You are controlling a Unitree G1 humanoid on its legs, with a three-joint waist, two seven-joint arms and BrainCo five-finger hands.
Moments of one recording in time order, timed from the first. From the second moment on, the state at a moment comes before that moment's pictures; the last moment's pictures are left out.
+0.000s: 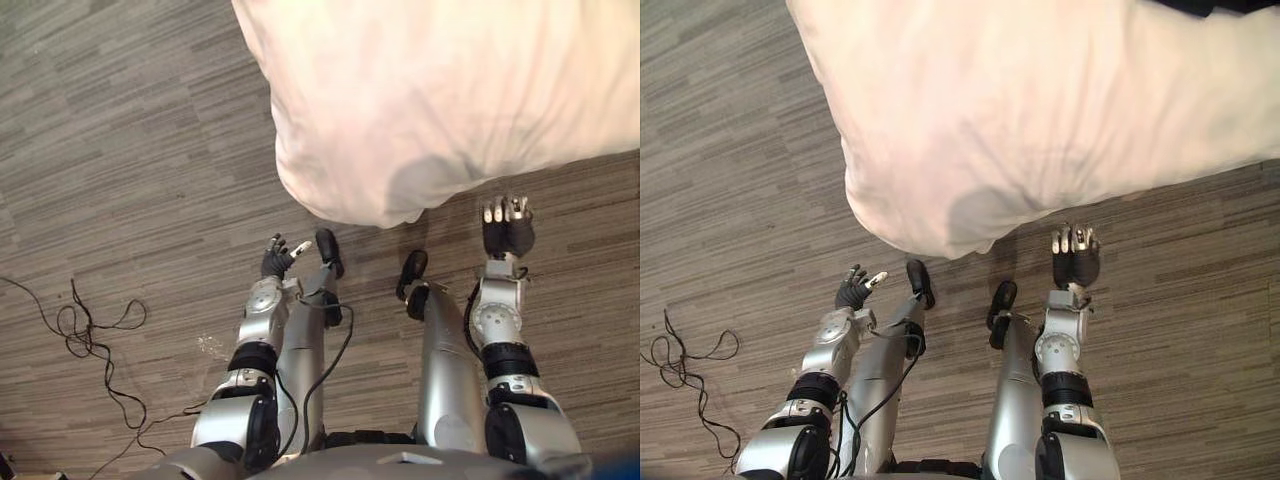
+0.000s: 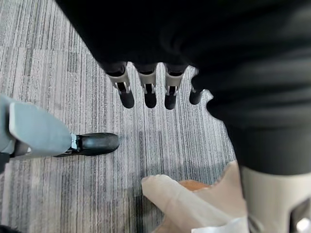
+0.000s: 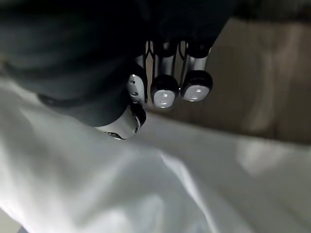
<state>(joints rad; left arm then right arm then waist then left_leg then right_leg) -0.41 -0.02 0.24 0.77 -0.14 -0.02 0.11 -0.31 -0.05 -0.32 0.60 1.16 -0.34 0.51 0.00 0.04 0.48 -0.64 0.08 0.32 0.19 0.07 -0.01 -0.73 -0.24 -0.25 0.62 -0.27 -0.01</state>
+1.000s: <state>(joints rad) 0.05 -0.01 0.22 0.98 0.15 -0.17 0.06 0.20 -0.01 -0.47 0.91 0.27 -0.22 0.31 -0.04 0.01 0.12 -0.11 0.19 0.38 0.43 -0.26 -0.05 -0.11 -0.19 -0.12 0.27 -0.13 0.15</state>
